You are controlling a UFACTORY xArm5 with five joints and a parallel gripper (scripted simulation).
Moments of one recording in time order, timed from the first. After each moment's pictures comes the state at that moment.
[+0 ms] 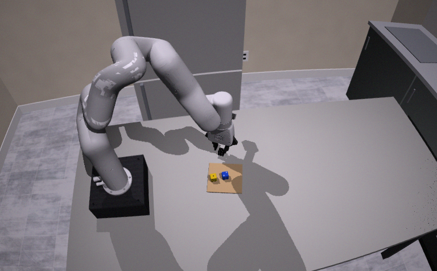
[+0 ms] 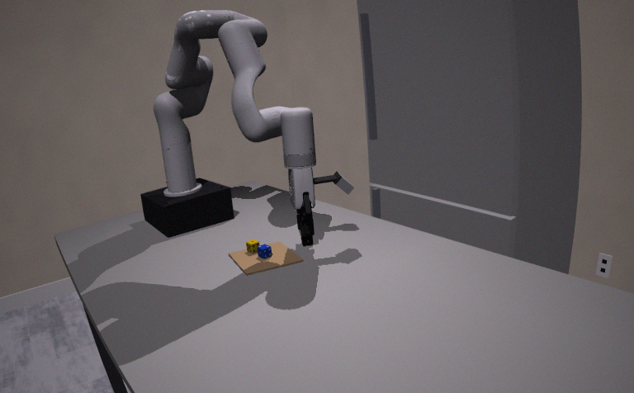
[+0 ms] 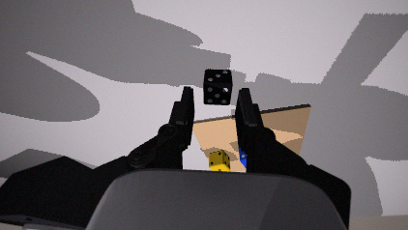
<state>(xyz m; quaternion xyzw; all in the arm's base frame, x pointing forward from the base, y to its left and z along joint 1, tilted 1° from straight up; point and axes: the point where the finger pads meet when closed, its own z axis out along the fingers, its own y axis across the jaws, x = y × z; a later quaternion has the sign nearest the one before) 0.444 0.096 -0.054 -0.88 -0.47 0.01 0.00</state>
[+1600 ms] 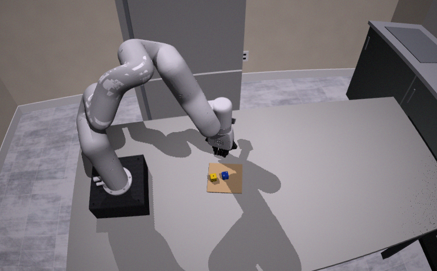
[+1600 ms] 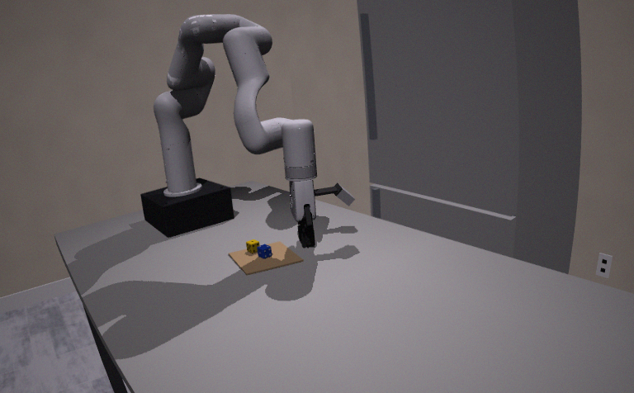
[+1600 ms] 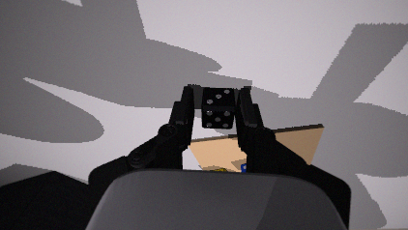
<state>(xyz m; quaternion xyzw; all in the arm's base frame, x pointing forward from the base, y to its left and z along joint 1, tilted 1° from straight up) 0.443 0.096 -0.083 -0.88 -0.47 0.01 0.00</state>
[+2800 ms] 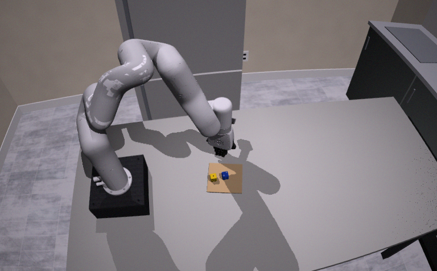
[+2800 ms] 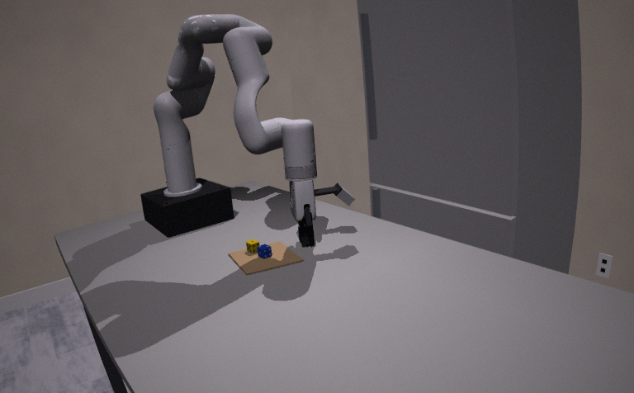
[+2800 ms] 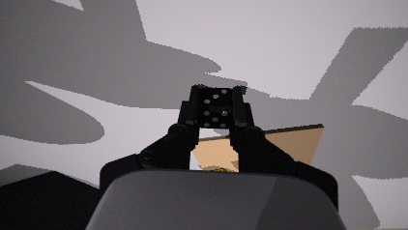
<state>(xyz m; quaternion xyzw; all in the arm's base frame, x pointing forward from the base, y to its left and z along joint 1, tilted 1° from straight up) 0.443 0.096 -0.083 -0.88 -0.47 0.01 0.00</state>
